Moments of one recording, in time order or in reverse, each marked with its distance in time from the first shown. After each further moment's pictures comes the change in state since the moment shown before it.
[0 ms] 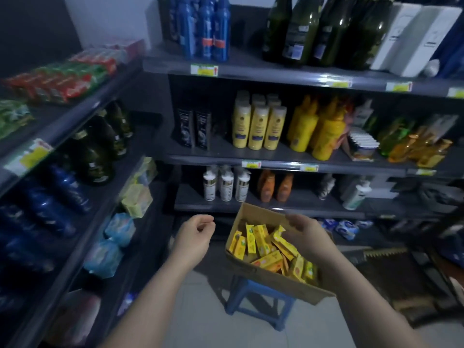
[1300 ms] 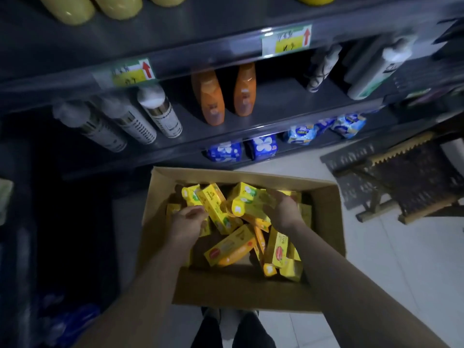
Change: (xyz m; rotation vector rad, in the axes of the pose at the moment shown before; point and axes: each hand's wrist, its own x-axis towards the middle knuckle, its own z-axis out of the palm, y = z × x) left_hand 0.294 -0.180 0.327 0.045 -0.213 -0.729; right_hand 0.334 0.330 0.148 0.141 -0.204 0.494
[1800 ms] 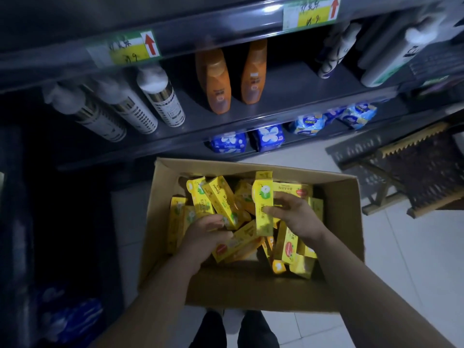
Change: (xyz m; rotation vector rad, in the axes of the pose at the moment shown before) left_hand 0.003 -0.035 -0.001 0.126 -0.272 0.012; right_hand -0.012 0.014 0.009 0.653 -0.202 -0.028
